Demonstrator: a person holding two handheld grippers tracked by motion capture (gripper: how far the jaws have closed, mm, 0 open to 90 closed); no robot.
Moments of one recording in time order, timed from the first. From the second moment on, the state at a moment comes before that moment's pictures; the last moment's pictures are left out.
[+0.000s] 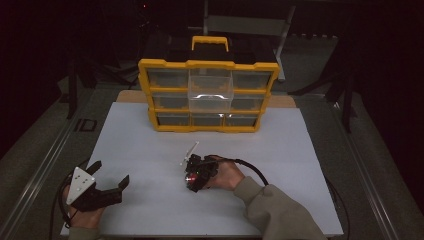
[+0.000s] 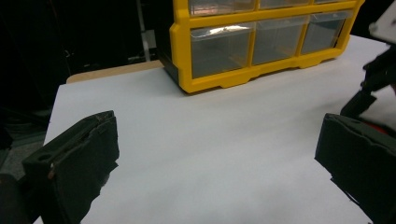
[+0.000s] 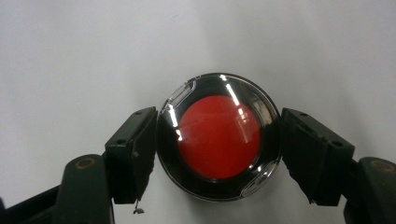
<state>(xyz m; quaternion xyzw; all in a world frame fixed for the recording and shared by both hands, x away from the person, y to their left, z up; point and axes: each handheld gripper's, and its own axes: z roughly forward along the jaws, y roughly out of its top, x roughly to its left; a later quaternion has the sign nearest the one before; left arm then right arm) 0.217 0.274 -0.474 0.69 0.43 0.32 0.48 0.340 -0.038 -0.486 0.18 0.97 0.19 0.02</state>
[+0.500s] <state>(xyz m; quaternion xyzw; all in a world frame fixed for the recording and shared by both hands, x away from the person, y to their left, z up) 0.217 0.274 -0.474 0.69 0.43 0.33 0.48 0.348 -0.058 -0.450 0.21 0.95 0.22 0.05</state>
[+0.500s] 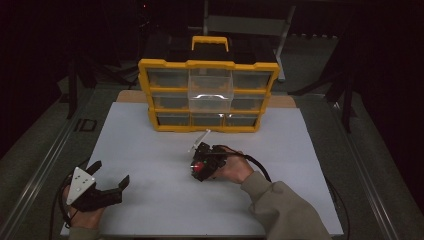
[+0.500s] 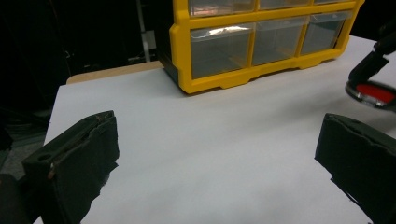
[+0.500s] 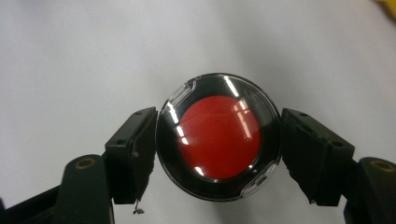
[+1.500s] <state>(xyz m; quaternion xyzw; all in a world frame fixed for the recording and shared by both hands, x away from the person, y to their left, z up) 0.218 0.273 -0.475 0.69 0.43 0.32 0.48 0.358 -0.087 -0.408 0.25 0.93 0.25 0.07</state>
